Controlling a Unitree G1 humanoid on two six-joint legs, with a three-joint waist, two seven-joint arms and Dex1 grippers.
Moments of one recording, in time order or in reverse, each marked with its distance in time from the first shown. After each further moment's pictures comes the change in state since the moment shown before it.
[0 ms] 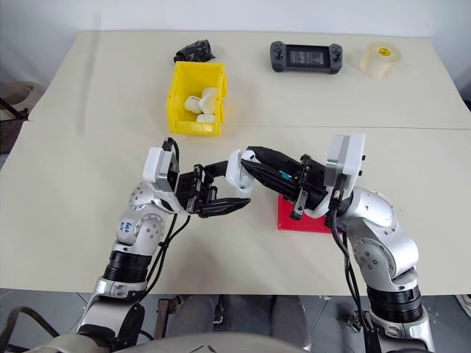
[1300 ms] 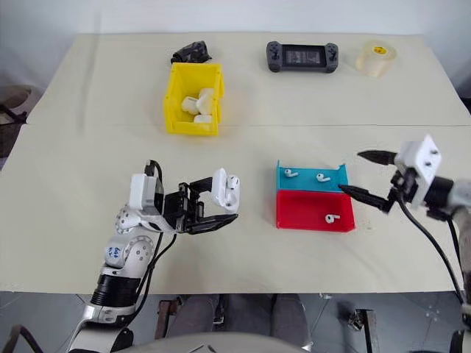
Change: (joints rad) left arm 0.188 0.055 -0.003 -0.123 0.014 -0.105 0.045; right arm -0.047 -0.489 -0.181 0.571 -0.372 -0.065 0.321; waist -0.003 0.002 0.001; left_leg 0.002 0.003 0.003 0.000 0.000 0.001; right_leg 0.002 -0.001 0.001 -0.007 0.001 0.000
